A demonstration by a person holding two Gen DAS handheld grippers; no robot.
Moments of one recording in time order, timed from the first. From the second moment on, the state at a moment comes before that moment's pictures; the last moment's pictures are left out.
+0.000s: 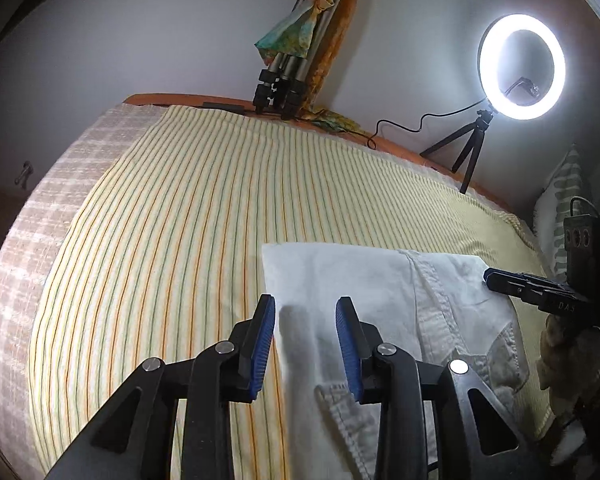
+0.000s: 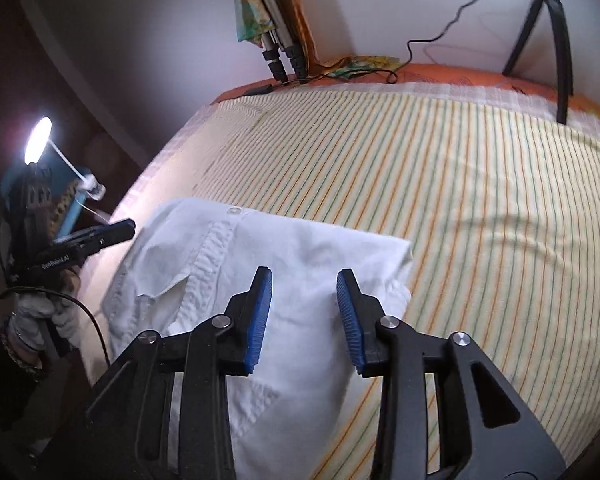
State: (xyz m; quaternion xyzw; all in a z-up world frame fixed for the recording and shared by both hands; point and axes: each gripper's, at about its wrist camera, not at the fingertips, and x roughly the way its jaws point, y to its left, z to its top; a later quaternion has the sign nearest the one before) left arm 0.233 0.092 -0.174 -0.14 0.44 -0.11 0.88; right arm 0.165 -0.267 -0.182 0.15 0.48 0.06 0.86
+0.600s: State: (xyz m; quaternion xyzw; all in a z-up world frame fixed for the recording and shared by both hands) left arm 0.191 0.092 -0.204 -0.12 0.46 -0.09 0.87; right arm 0.101 -0.273 -0.204 0.14 0.52 0.03 0.84
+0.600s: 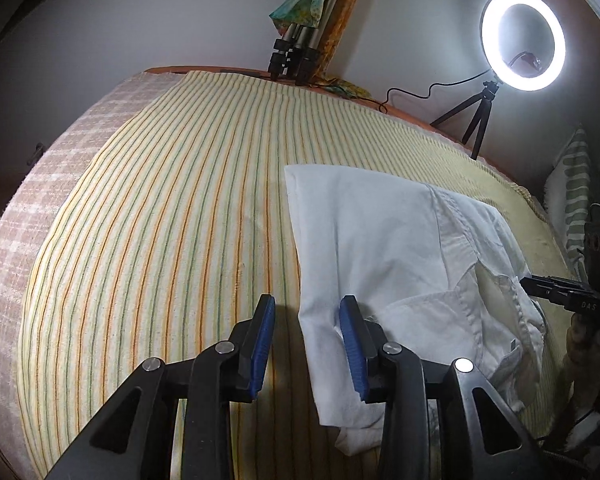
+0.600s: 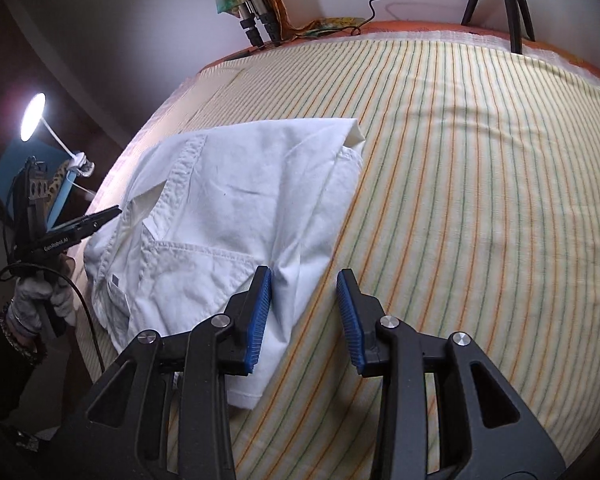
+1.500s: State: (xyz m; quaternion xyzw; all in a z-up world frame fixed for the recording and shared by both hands) left arm 0.184 0.120 -0.218 -0.38 0.47 -0.13 0.79; right arm 0.071 -0.304 -0.222 0.38 0.46 0.08 0.80
